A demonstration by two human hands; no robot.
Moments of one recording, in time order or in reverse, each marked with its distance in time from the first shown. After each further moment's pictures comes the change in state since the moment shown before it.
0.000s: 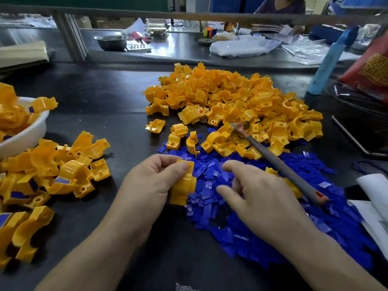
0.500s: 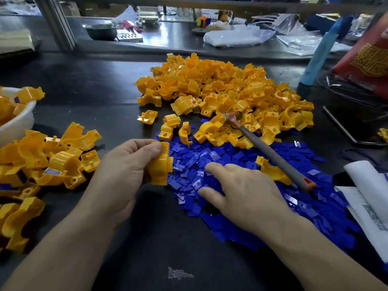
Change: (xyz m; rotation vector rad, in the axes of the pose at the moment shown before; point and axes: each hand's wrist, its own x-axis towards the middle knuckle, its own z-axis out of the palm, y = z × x) left_hand 0.016 -0.002 -0.017 -0.053 0.090 0.014; right_hand 0.001 0.001 0.017 -0.207 -0.116 -0.050
